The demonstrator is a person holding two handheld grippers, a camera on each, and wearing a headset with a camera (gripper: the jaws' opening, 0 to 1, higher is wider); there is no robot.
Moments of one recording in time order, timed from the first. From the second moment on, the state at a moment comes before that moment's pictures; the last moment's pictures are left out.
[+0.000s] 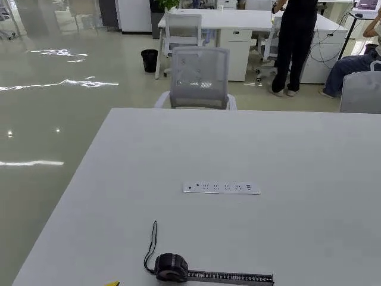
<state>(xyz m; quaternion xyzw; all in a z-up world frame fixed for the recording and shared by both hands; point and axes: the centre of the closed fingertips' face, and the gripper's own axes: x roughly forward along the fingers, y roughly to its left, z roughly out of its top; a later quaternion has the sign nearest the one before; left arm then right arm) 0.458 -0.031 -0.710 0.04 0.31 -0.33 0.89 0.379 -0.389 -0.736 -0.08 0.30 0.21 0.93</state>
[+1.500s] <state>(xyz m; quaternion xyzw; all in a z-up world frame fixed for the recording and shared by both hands) 0.544 -0.059 -0.751 -0.02 0.33 -0.17 0.93 0.466 -0.359 -0.769 -0.16 0.31 0.31 0.88</state>
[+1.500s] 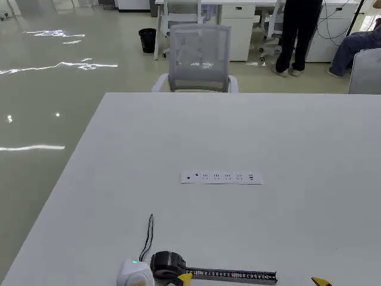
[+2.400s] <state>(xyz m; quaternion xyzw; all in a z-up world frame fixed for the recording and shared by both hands) 0.562 -0.065 -0.763 0.01 0.32 -0.15 0.94 0.514 -0.327 -0.806 -0.34 0.33 0.45 0.76</state>
